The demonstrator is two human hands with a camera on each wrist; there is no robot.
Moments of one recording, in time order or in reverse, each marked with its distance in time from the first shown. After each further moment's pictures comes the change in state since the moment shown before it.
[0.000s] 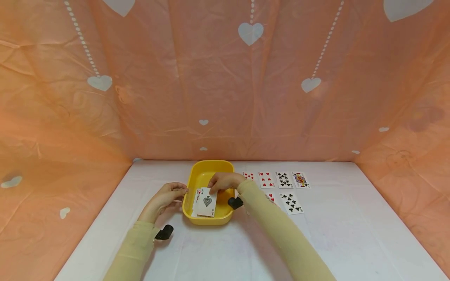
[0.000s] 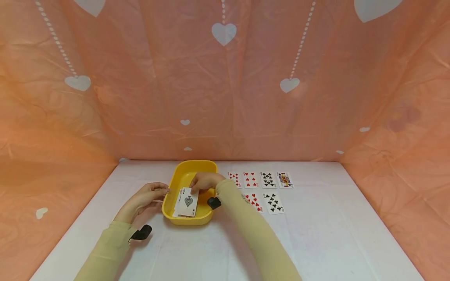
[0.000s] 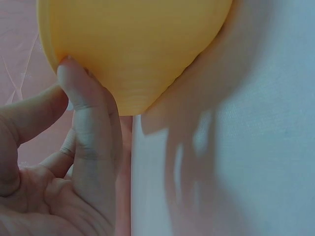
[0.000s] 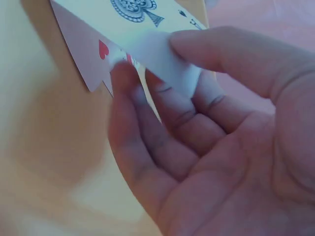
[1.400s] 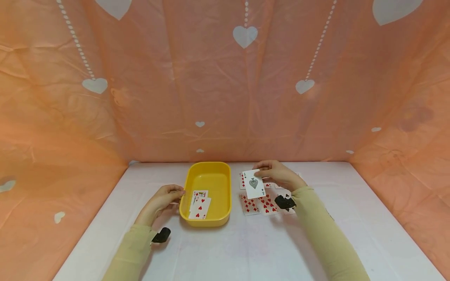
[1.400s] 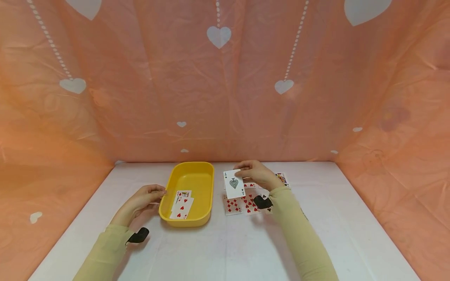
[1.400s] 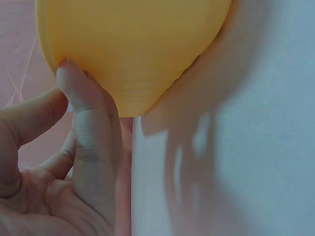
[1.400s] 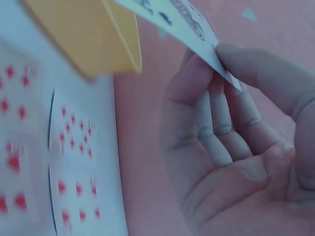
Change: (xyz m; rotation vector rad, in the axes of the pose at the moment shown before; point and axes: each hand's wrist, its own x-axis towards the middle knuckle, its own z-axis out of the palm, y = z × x) left_hand 0.006 -0.005 0.002 0.001 0.006 -0.016; right_hand -0.121 0.088 -0.076 0.485 0.353 -0.177
